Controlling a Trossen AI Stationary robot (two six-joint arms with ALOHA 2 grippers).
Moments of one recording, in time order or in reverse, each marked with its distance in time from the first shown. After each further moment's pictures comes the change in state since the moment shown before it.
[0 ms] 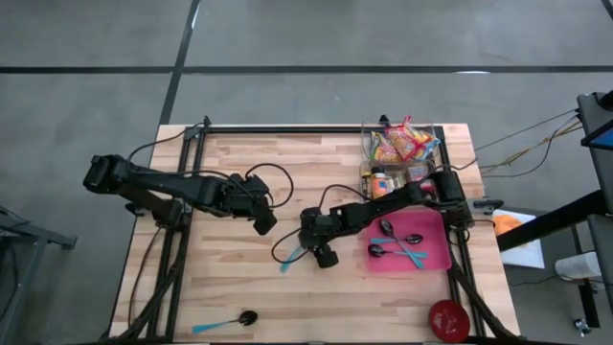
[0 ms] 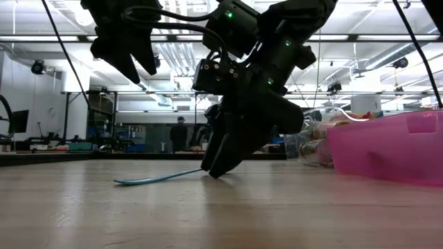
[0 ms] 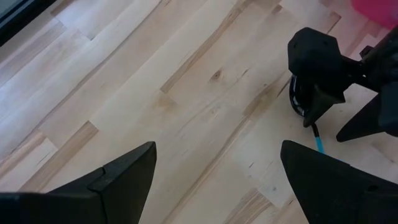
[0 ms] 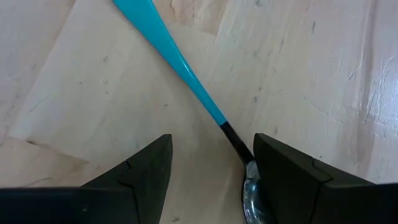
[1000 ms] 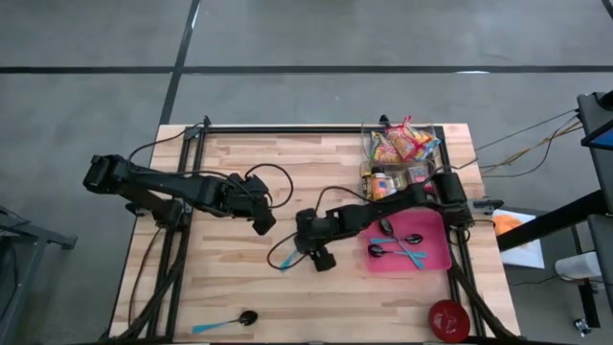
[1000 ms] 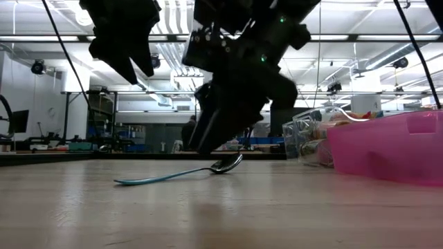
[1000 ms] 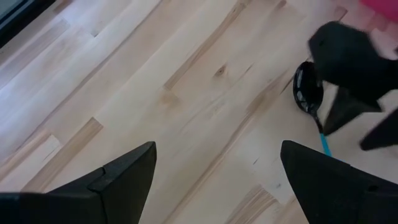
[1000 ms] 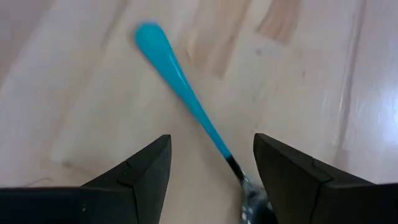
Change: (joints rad) left arm 0.000 0.000 0.000 -0.020 0.000 0.000; right arm 0.030 -0.009 0.104 -0.093 0.028 -0.037
